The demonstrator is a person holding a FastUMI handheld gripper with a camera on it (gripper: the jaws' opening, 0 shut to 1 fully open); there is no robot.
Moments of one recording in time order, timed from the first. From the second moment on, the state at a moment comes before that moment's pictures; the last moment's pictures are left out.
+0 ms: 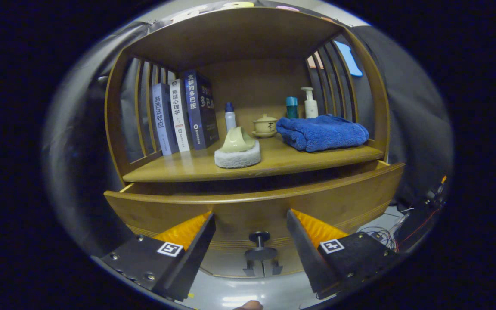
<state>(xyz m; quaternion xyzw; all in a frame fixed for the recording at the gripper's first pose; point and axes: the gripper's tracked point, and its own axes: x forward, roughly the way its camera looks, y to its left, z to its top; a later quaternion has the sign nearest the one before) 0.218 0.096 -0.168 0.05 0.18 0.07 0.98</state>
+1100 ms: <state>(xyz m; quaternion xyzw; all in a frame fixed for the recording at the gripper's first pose) 0.252 0.101 -0.172 0.06 0.18 0.07 0.98</state>
